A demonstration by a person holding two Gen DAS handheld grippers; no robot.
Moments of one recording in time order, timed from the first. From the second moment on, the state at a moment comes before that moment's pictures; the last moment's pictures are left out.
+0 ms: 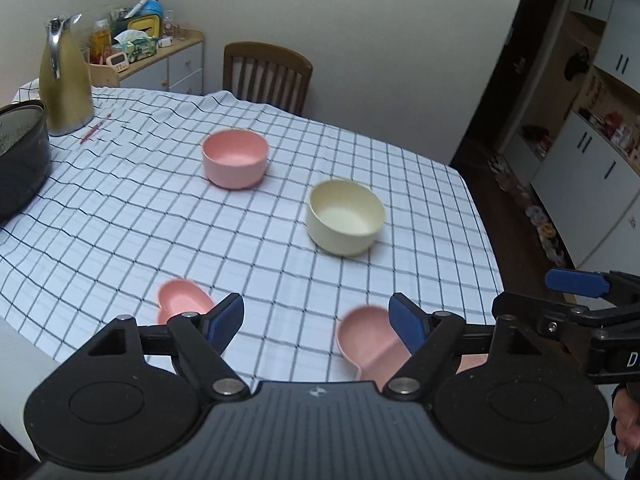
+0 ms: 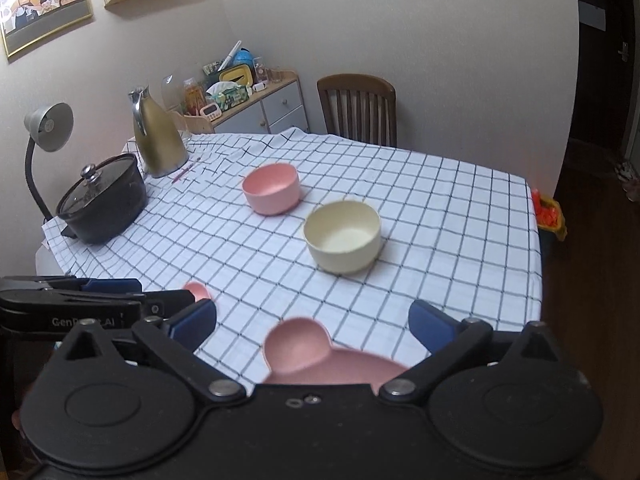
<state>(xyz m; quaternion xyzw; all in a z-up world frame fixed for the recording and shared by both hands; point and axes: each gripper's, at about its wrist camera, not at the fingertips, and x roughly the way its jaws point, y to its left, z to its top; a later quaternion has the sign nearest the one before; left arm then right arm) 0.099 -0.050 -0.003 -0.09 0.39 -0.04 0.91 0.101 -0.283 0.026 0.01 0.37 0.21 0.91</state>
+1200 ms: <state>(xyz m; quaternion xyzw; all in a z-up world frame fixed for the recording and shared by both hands) 0.384 0.099 -0.082 -0.09 0.45 -0.01 0.89 0.360 -0.120 -0.052 0.09 0.45 0.09 0.88</state>
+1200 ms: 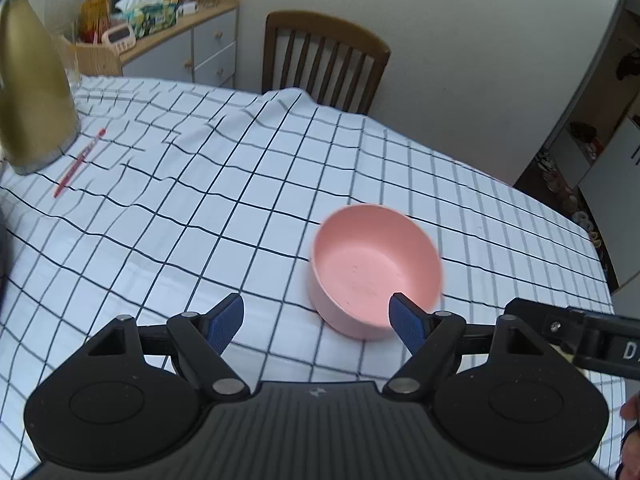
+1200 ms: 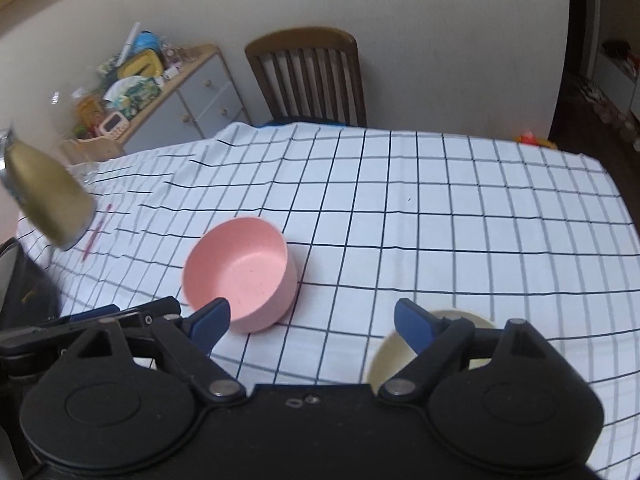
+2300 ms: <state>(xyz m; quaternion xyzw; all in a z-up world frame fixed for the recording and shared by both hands) 0.443 0.105 -0.128 -0.13 0.49 -0.03 0.86 0.416 -0.080 -0.100 0.08 0.50 0.09 0.86</state>
